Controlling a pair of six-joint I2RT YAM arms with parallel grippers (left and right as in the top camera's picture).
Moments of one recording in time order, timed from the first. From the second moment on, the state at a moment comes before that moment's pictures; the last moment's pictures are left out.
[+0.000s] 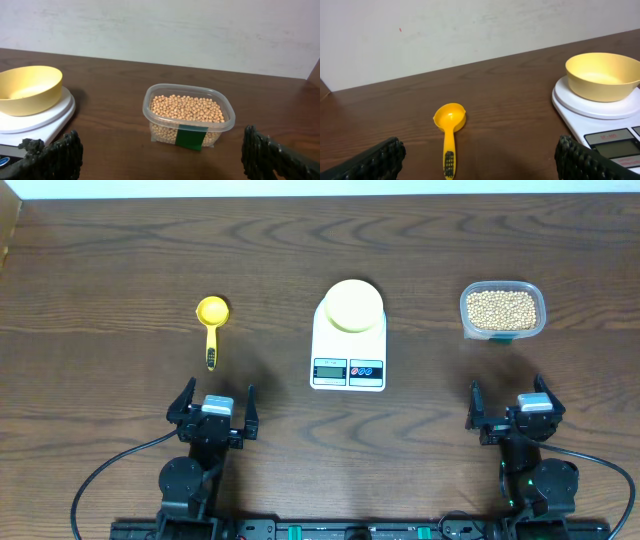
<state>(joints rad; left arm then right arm) -0.11 0.01 0.03 -0.14 0.00 0.17 0.06 0.01 0.01 -0.07 0.02 -0.07</state>
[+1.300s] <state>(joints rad) -0.11 0.28 0.23 -0.16 -0.04 0.17 0.06 0.01 0.01 -0.07 0.02 -0.07</state>
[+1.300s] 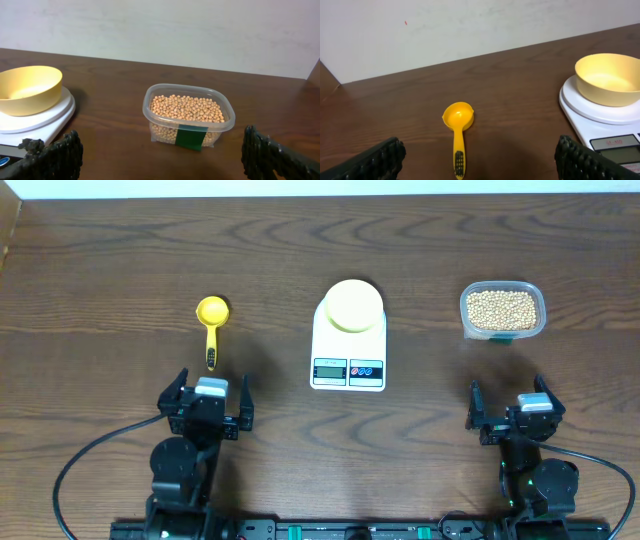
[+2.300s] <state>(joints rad) -0.11 0.55 0.69 -0.54 -0.03 0.06 0.06 0.01 0.01 -0.07 0.02 -0.07</state>
